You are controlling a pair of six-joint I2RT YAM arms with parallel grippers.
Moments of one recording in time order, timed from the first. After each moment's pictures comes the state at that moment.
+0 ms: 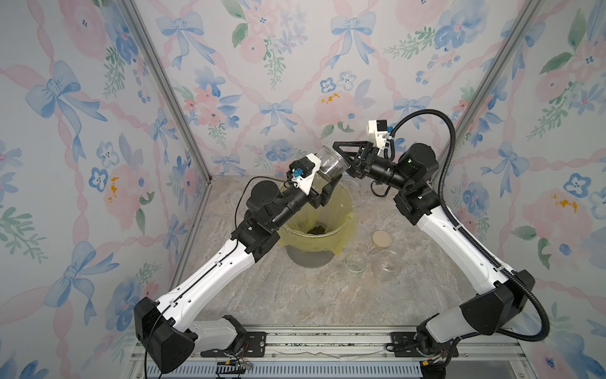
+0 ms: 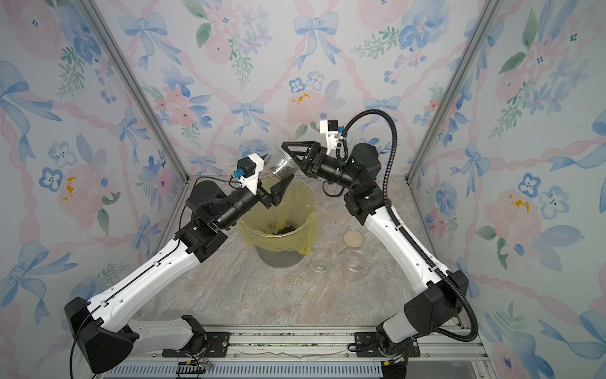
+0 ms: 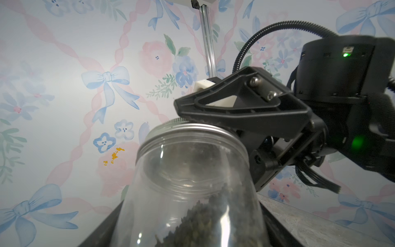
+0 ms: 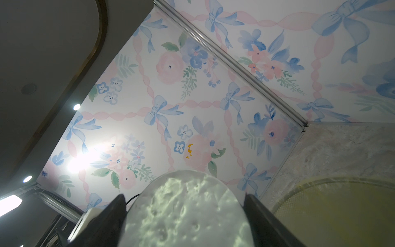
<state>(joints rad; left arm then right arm) -0.67 1.26 1.26 0.26 0.14 0.14 0.49 1.52 1.60 0.21 -0.69 1.11</state>
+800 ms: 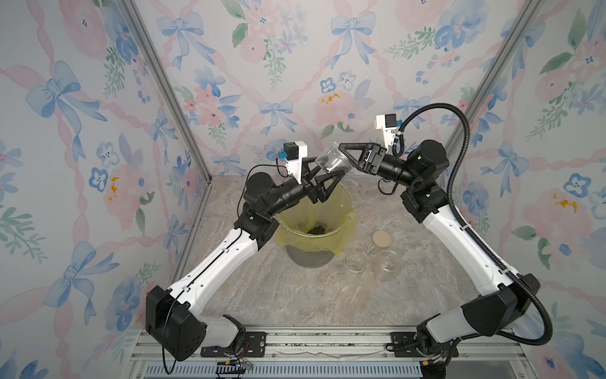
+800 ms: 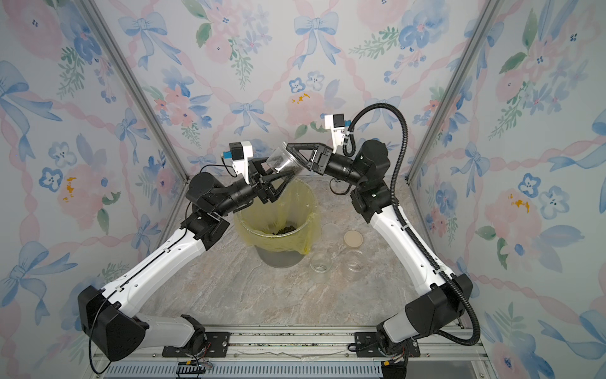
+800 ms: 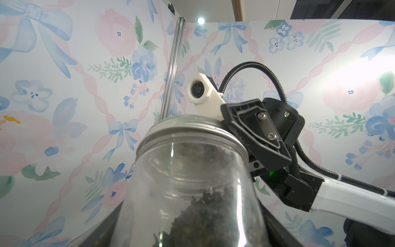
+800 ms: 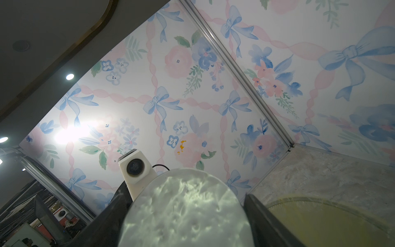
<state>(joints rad) -0.56 1.36 1.28 0.44 0.52 -0.42 0.44 1.51 1.63 0.20 -0.78 0.93</state>
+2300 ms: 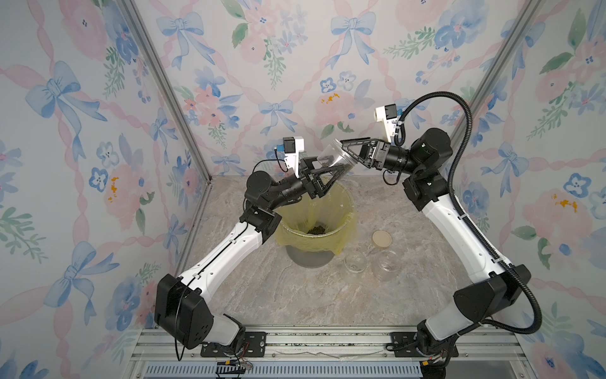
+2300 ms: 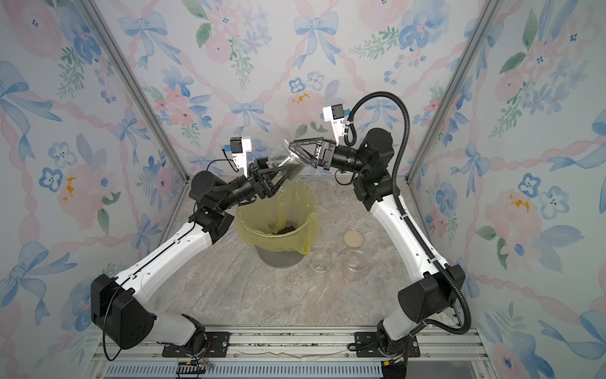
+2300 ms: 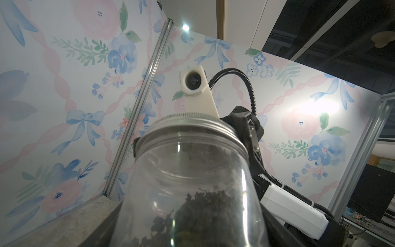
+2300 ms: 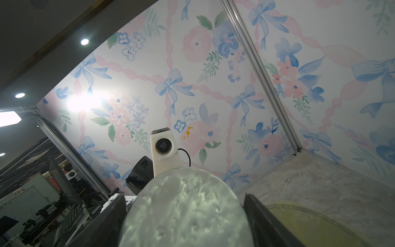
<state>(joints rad) -0.53 1.43 1.29 0.62 0.64 -0.70 0.37 1.60 1.77 0.20 -0.99 0.87</state>
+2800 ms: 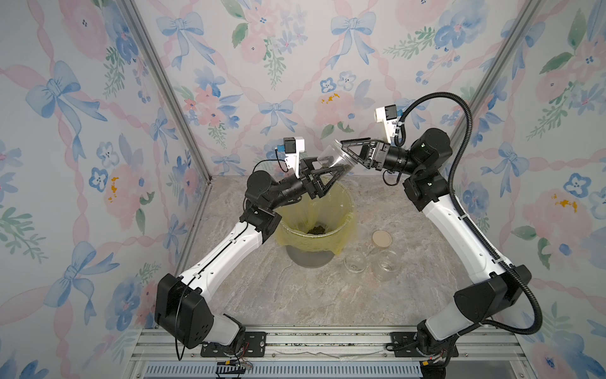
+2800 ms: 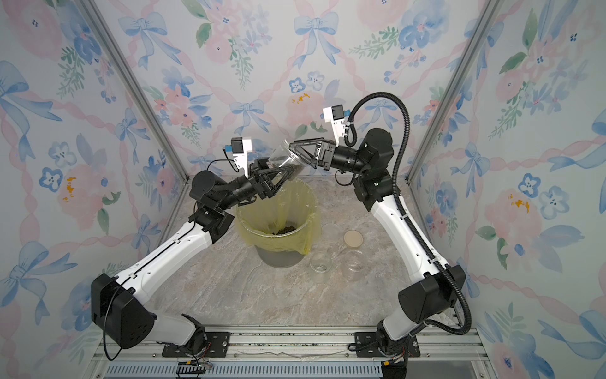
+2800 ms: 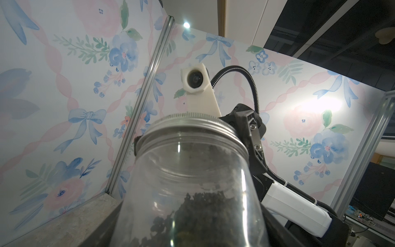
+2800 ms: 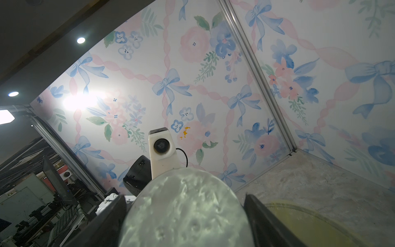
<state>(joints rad) -0.53 1.43 1.29 0.61 0.65 -0.68 0.38 1.60 1.76 0.17 -0.97 0.83</state>
